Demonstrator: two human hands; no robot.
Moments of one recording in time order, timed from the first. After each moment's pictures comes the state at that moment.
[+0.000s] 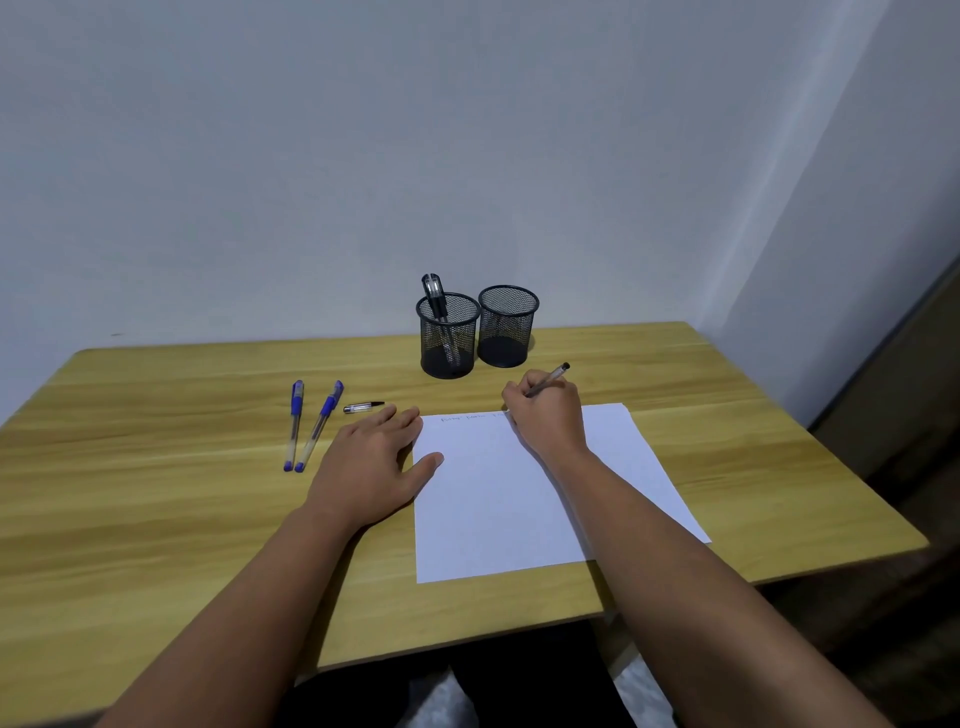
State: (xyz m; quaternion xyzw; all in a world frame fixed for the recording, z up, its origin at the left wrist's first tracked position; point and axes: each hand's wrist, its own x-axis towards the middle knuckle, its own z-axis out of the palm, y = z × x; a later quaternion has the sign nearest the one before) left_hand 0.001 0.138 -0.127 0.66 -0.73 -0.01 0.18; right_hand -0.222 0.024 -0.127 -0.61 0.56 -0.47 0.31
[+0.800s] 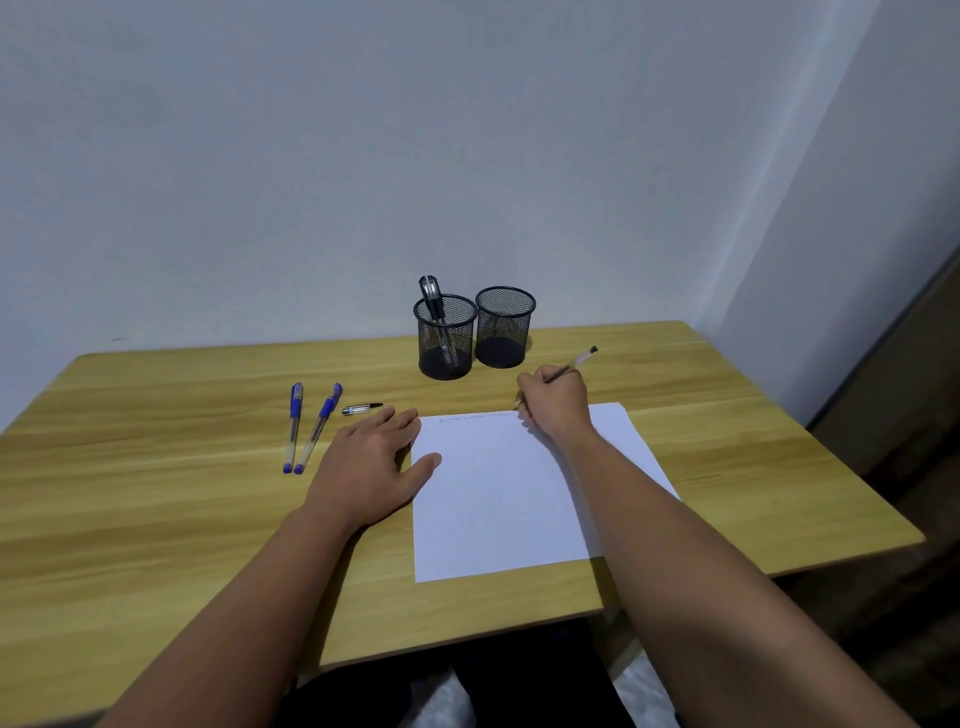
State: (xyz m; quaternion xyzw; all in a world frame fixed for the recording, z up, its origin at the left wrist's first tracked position) left_hand 0.000 0.139 -0.124 0.66 -0.73 -0.02 0.17; right_hand -0.230 0.023 -0.101 -0.49 0.58 -0.47 0.44
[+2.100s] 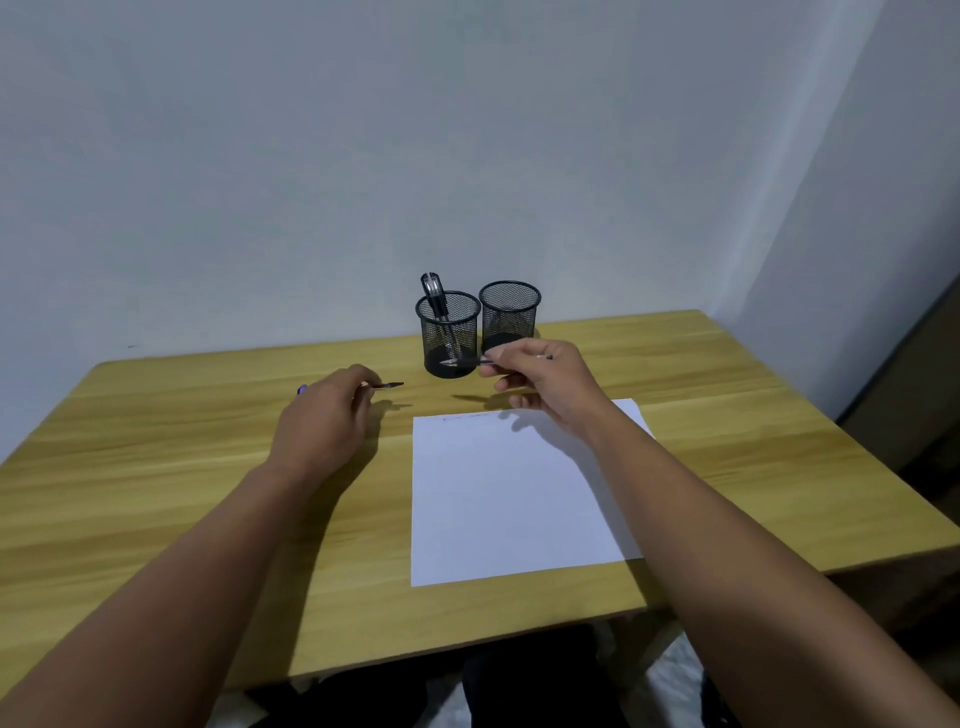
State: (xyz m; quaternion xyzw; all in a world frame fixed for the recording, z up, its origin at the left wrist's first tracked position) left_hand 0.035 0.118 -0.088 0.71 -0.64 0.01 0.30; right_hand -0.237 0.034 -0.061 -0.54 0.39 -0.43 0.61
